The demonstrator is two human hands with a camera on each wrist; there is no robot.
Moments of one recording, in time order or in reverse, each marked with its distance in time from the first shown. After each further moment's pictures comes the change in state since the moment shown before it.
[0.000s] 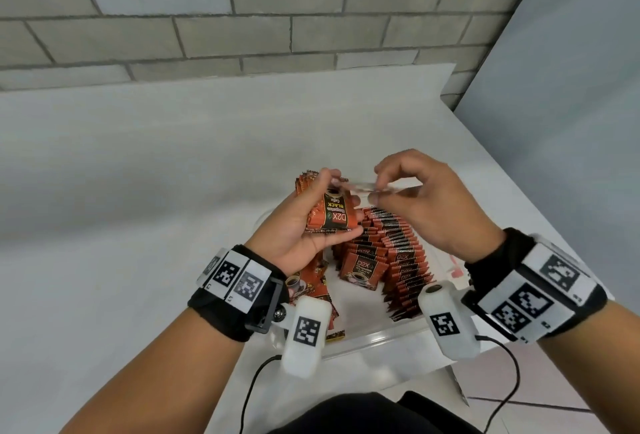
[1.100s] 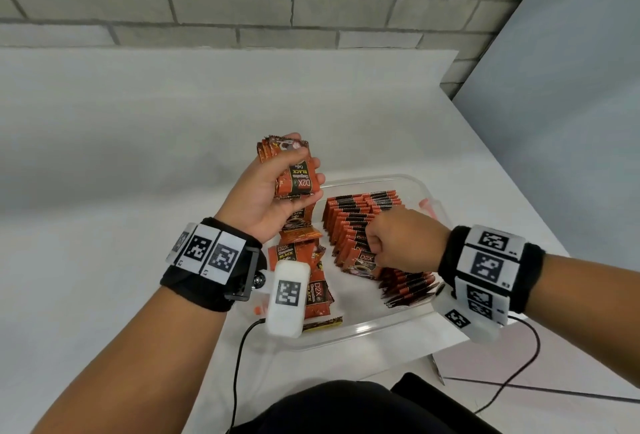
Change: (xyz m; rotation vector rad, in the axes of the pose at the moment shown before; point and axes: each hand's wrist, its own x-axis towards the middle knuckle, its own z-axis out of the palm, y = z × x) left_hand 0.005 0.021 -0.026 0.031 0.200 0.124; right_hand -0.003 0.038 0.036 -0.811 -0.719 0.191
